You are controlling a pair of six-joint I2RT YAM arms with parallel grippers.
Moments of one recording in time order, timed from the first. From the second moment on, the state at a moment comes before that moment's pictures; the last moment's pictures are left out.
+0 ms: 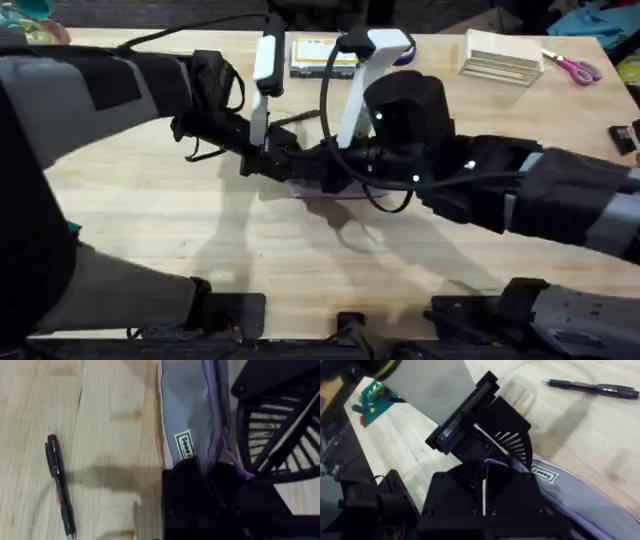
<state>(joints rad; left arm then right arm) -0.07 1.63 0.96 -0.87 0.88 1.37 0.82 1.36 0.76 0.03 -0.26 0.41</state>
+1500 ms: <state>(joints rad) -0.07 1.63 0.96 -0.88 0.89 1.36 0.79 0.94 0.82 -0.63 -0.12 0.15</state>
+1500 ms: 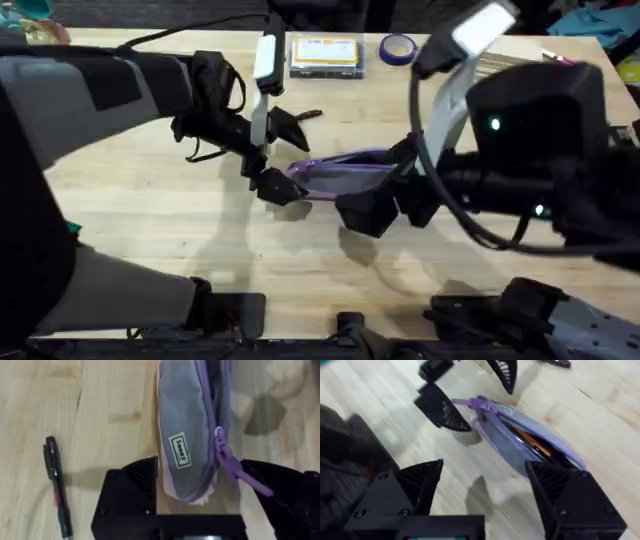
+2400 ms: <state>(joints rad) 0.08 1.31 0.96 -1.09 0.90 1.36 0.70 1.12 1.05 -0.80 -0.11 -0.79</state>
